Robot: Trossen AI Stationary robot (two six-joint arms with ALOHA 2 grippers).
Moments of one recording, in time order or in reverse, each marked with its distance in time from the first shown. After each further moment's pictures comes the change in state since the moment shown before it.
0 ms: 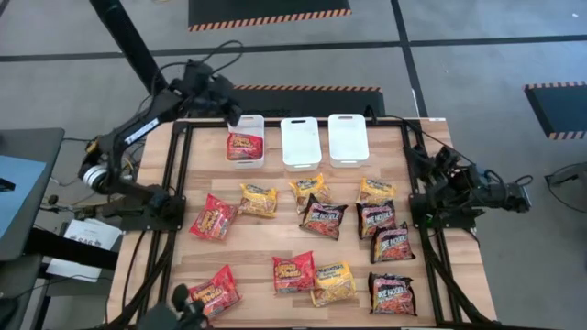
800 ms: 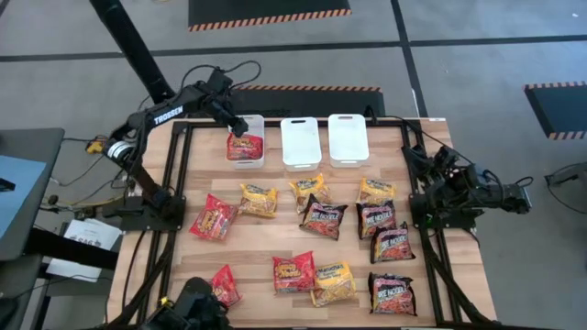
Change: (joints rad) left arm 0.028 0.265 0.036 -0.199 0.023 0.102; right arm -0.009 0.000 0.000 -0.037 0.000 0.000
